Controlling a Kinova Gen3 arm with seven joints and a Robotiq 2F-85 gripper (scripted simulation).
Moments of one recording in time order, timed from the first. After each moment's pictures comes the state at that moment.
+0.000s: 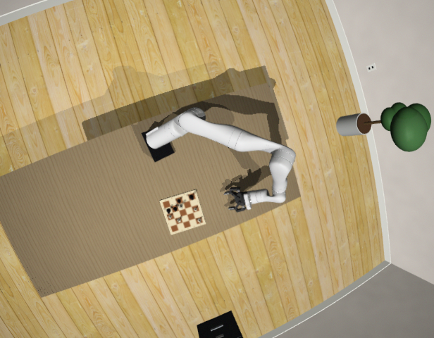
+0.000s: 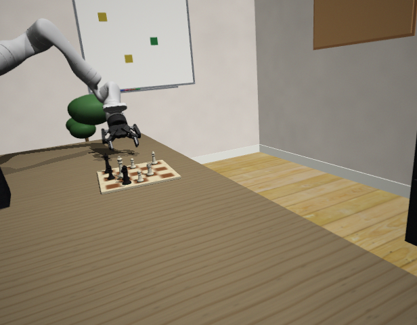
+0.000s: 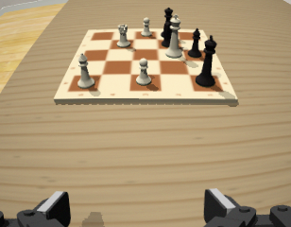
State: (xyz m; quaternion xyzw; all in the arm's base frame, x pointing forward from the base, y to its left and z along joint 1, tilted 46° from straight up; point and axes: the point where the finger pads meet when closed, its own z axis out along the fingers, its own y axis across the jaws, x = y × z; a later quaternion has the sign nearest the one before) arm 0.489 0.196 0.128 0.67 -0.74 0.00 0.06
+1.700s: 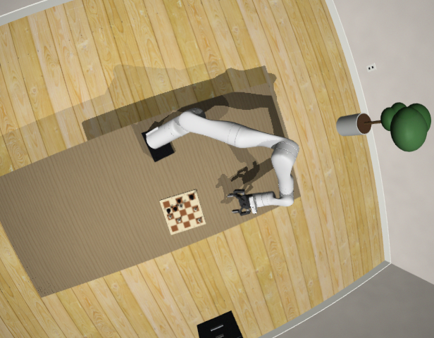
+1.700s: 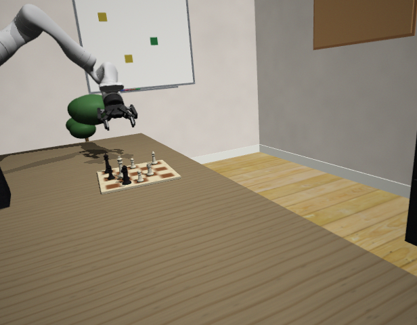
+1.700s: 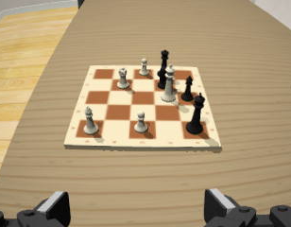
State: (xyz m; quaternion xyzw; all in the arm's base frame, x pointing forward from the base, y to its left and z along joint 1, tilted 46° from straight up) arm 0.485 0.140 0.183 0.68 -0.73 0.00 0.06
